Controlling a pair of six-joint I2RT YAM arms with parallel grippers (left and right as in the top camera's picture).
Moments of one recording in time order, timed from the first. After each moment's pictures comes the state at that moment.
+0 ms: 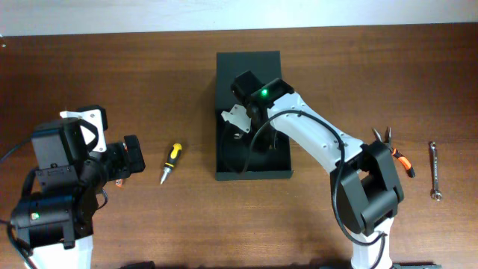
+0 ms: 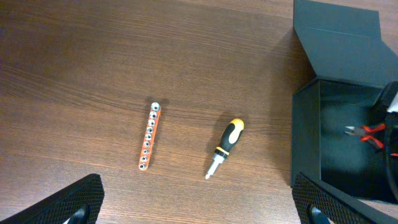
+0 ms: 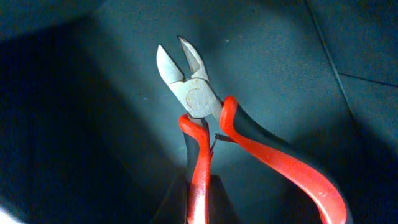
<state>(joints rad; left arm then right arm) 0.14 1.01 1.26 -1.10 0.03 -0.05 0.57 2.07 1.69 -1.12 -0.08 -0.43</state>
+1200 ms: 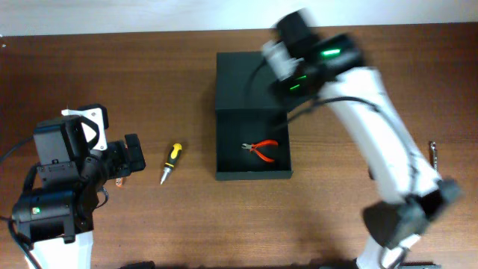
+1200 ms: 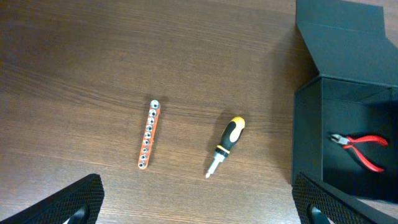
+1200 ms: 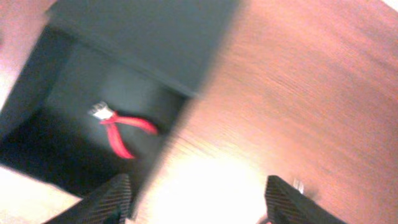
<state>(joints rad) 0.14 1.02 1.26 -1.10 0.03 -0.05 0.37 1.88 2.12 -1.42 0.11 -0.11</state>
